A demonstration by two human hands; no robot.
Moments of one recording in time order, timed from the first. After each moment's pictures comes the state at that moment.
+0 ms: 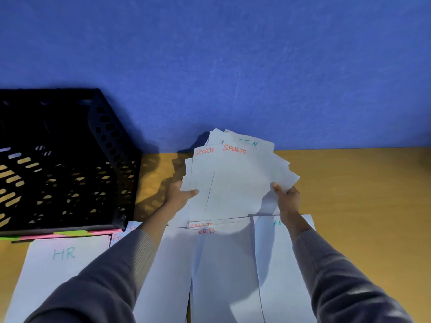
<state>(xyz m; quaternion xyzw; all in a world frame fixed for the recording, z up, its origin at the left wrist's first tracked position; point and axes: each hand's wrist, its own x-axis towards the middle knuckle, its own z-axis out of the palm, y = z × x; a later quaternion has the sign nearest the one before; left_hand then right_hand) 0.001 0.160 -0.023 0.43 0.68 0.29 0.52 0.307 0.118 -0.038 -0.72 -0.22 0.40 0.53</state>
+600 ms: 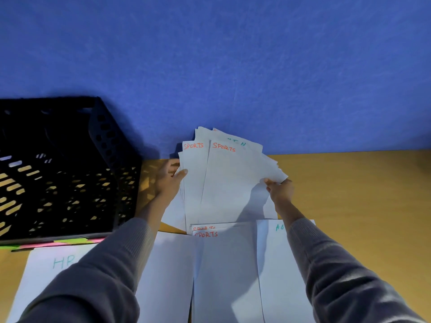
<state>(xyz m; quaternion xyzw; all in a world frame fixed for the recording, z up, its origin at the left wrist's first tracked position) -0.016 0.201 0.004 0.47 0.68 0.37 0.41 0.294 0.162 -0.028 -0.74 -0.20 0.41 0.50</state>
